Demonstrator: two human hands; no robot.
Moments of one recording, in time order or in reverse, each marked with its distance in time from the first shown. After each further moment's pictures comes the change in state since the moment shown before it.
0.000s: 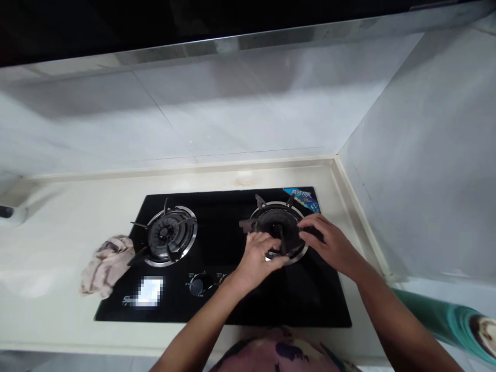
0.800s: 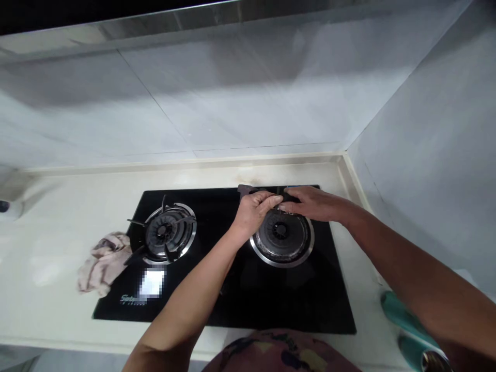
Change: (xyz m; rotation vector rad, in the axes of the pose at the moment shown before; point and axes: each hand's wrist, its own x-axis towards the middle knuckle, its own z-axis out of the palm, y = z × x) left_hand 0.103 0.021 -0.058 -0.460 0.140 -0.229; right_hand 0.129 -0.036 -0.022 -0.221 -0.528 0.069
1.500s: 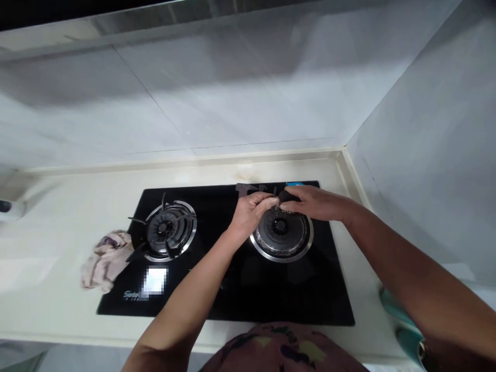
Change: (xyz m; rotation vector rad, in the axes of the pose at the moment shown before) left_hand -0.011 -0.013 -0.001 -0.037 0.001 0.069; right_hand -0.009 0.003 0.006 0.083 0.004 0.025
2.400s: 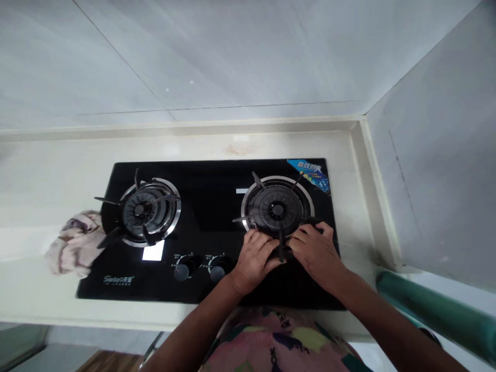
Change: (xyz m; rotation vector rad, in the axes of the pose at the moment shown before) left_hand -0.129 -0.110 0.042 0.715 -0.193 0.317; right_hand -0.091 0.049 0.150 -0.485 0.165 -0.021
